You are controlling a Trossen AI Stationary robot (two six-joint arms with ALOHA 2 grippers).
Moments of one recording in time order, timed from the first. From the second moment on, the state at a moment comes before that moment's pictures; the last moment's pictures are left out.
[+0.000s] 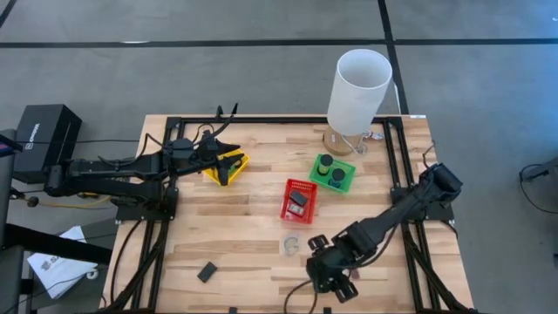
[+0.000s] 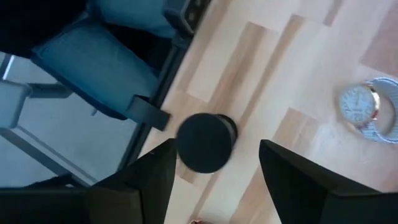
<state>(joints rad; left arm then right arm) 0.19 0.85 0.54 0.11 -0.25 -0.11 0.61 1.82 1.55 -0.87 -0.15 0.20</state>
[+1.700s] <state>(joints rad) 0.19 0.85 0.54 0.14 -0.25 -0.12 0.60 1.85 1.51 -0.55 -0.19 0.13</state>
